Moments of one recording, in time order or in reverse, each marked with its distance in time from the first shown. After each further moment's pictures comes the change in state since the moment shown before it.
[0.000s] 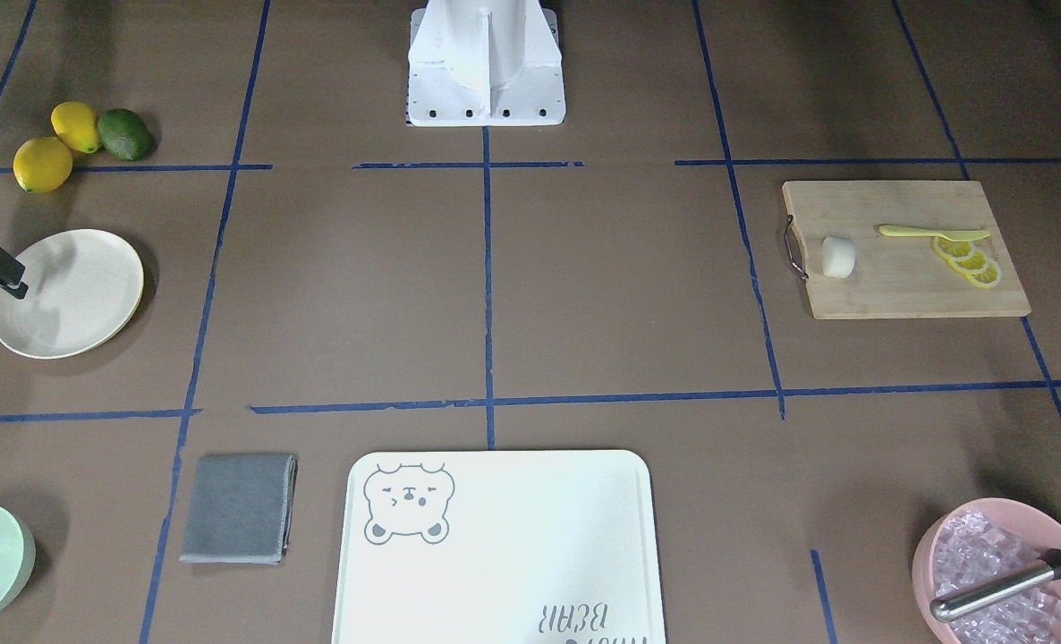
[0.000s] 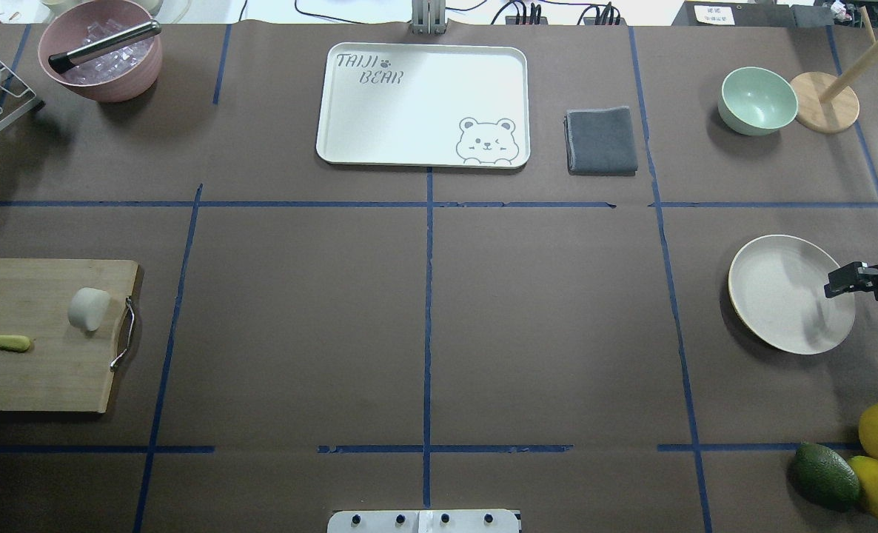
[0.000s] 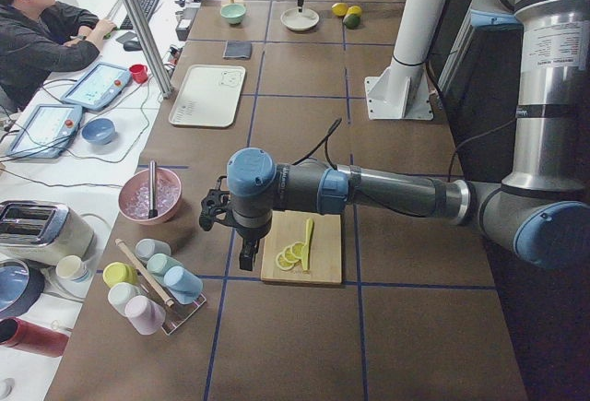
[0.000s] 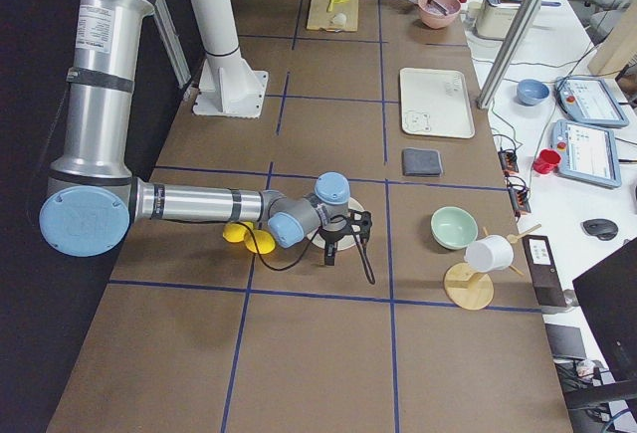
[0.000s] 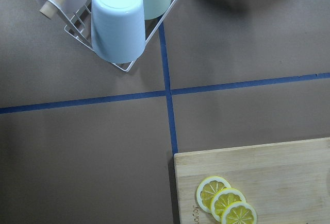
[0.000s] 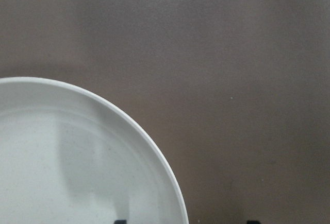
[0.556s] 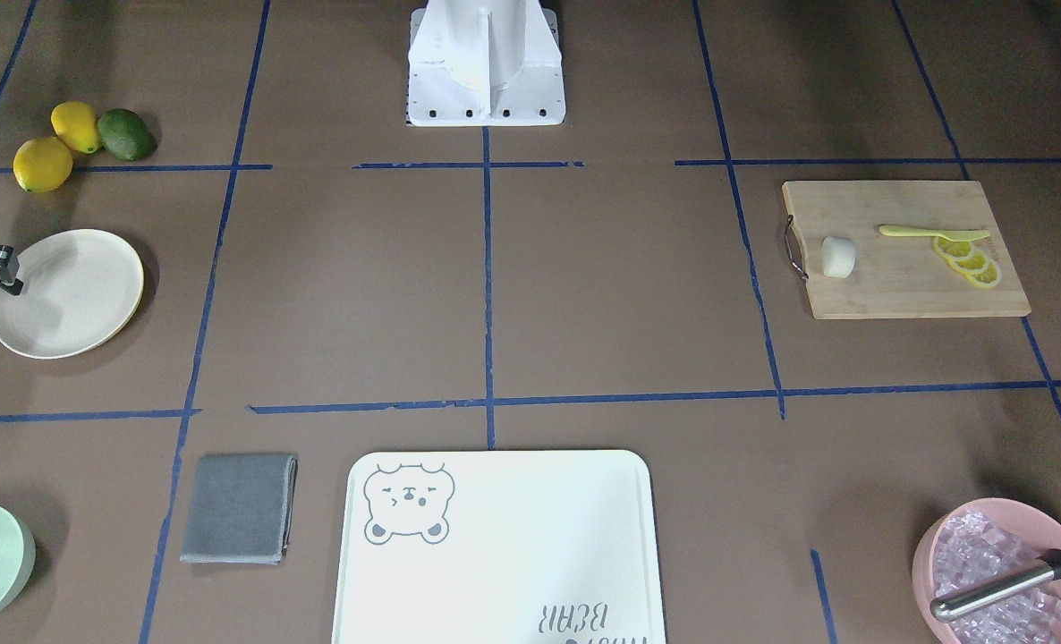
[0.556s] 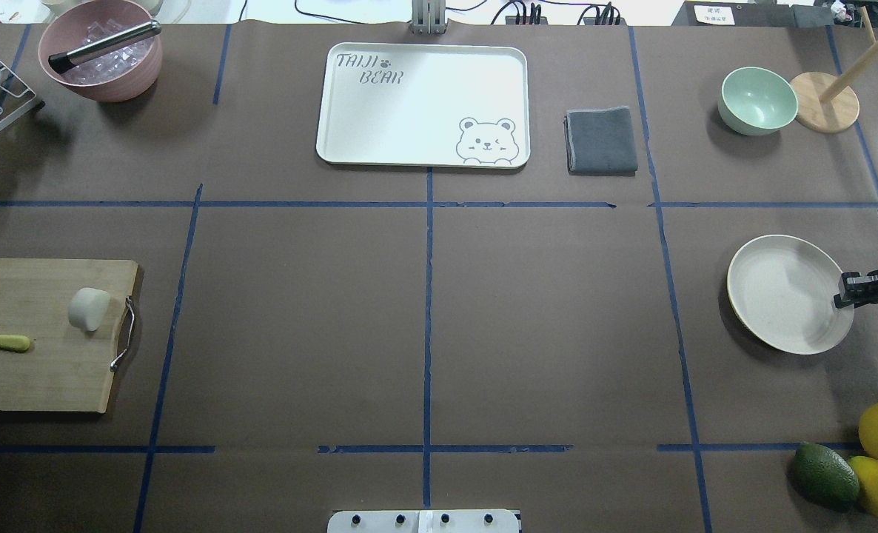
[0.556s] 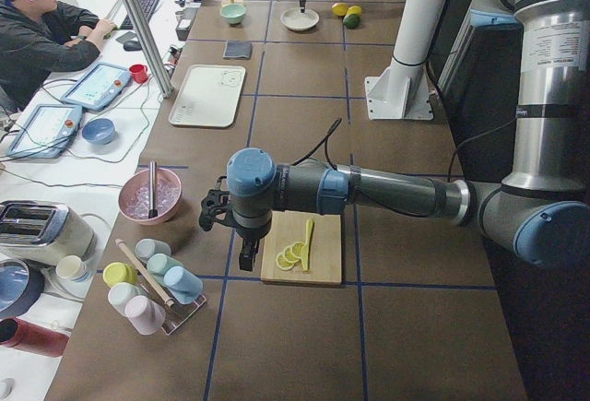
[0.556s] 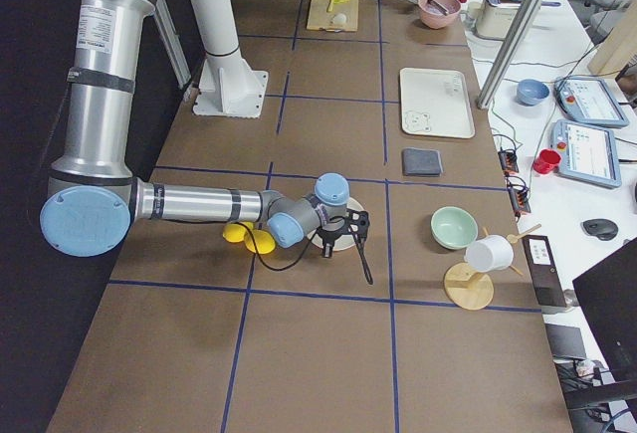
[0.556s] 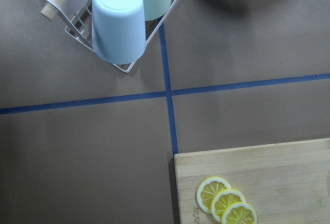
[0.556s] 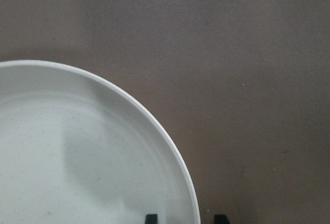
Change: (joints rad) left arm 0.000 0.000 0.001 0.000 0.001 0.001; right arm -0.007 -0.002 0.000 0.001 0.037 -0.001
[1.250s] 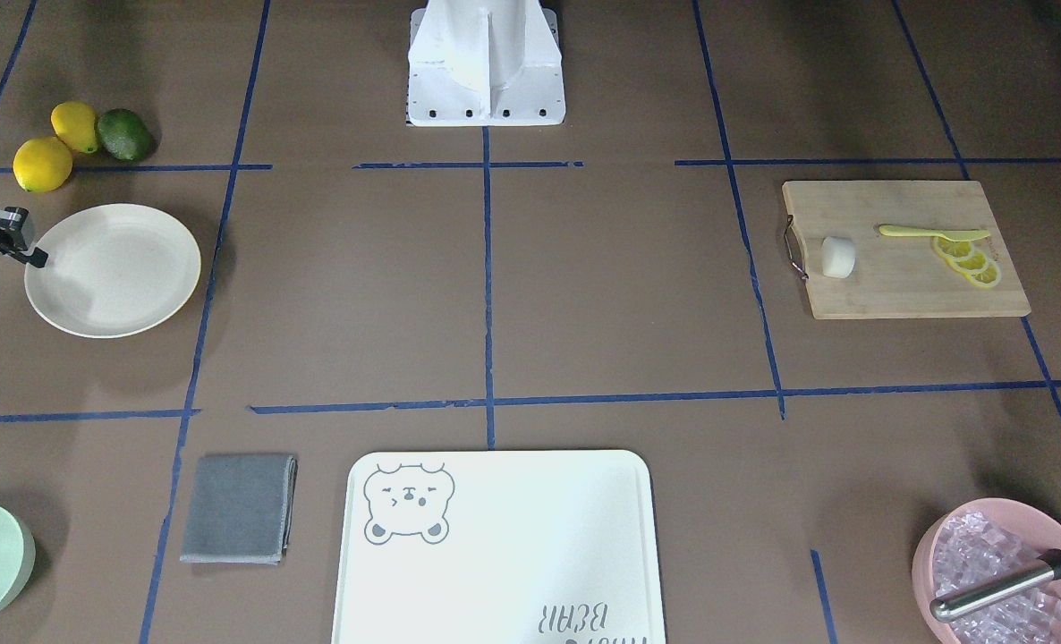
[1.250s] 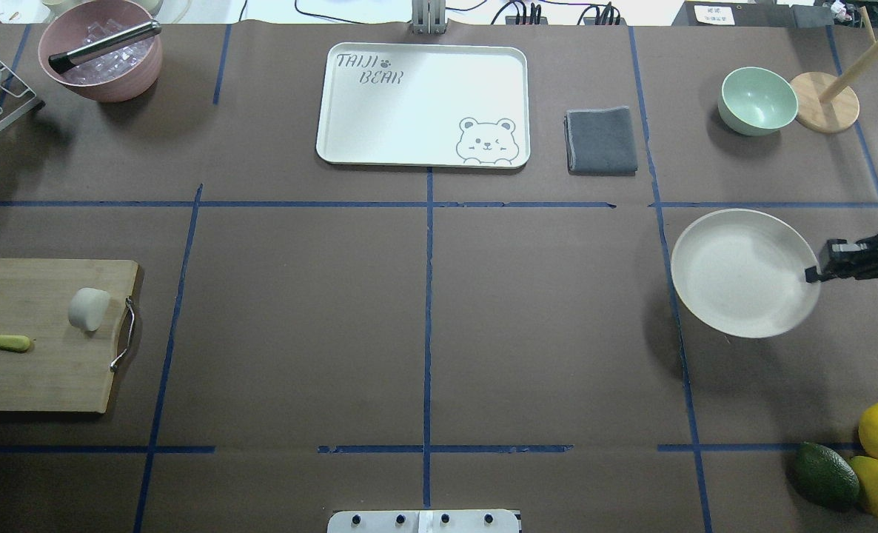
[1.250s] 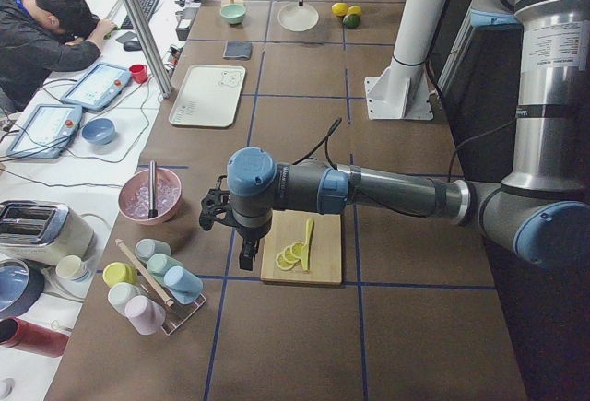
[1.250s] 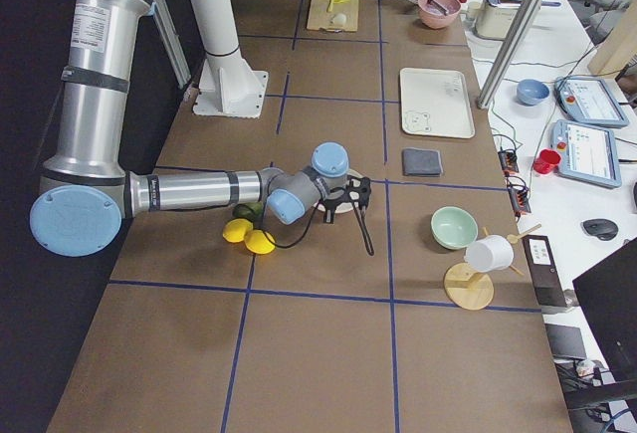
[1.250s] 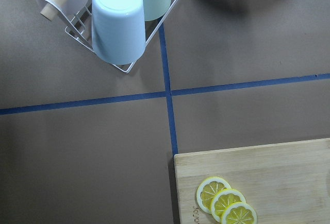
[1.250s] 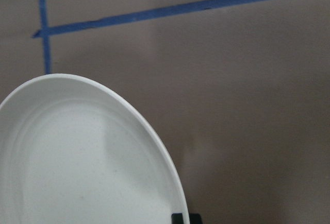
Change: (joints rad) left arm 0.000 0.002 -0.003 0.000 -0.001 -0.001; right arm 0.038 0.052 0.216 0.002 0.151 0.230
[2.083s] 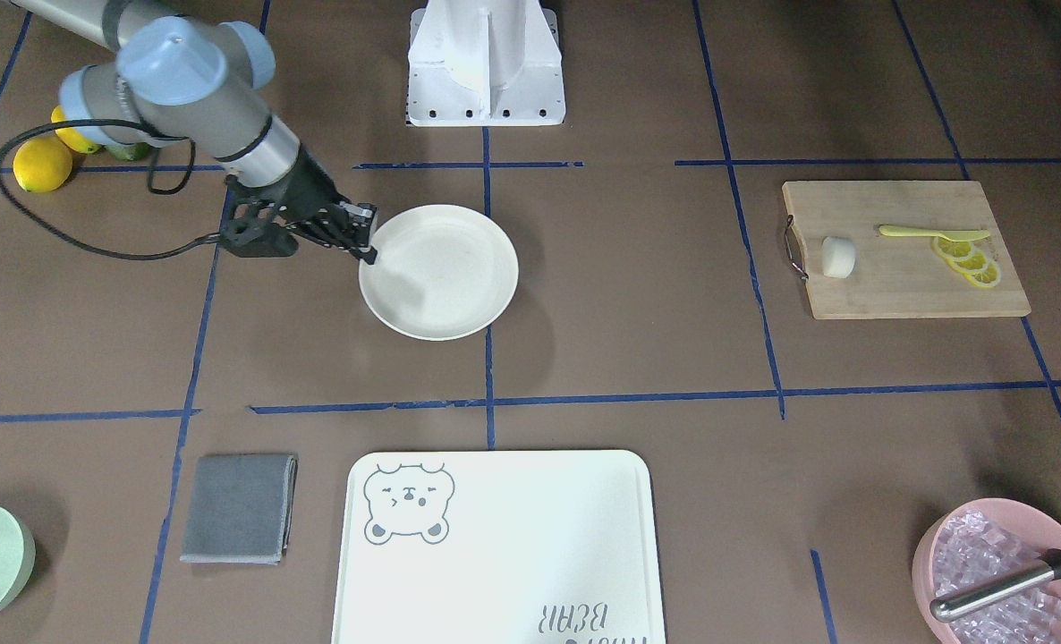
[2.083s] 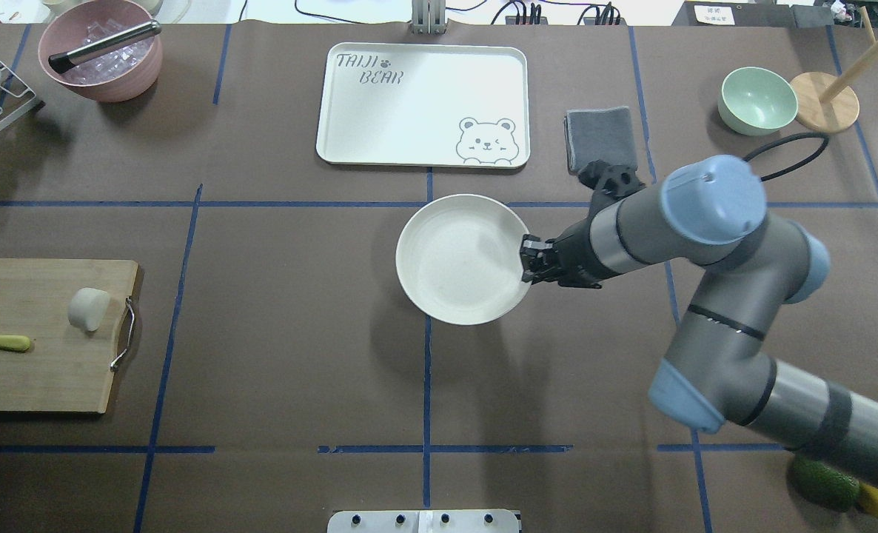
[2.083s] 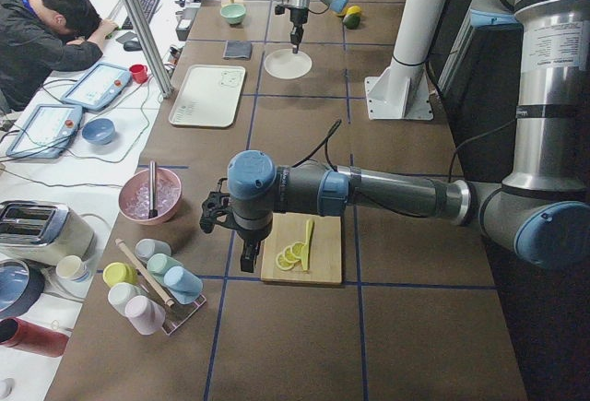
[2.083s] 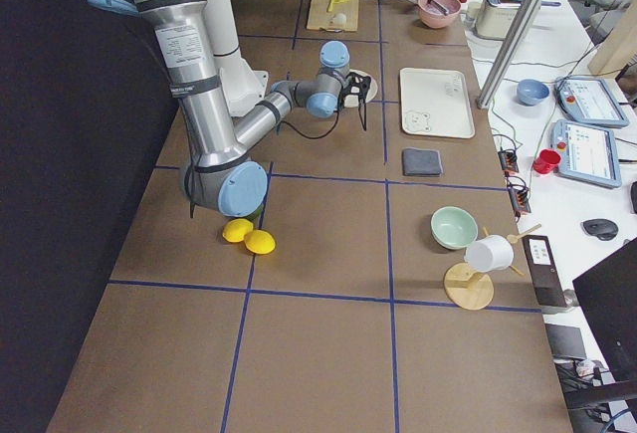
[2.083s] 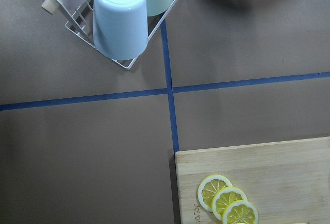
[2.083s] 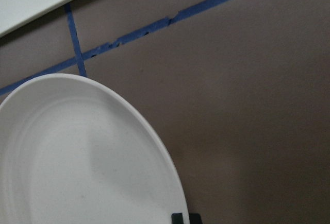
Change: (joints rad) left arm 0.001 0.001 0.007 0.001 -0.001 -0.001; right arm -0.503 0.523 -0.034 -0.160 -0.418 0.567
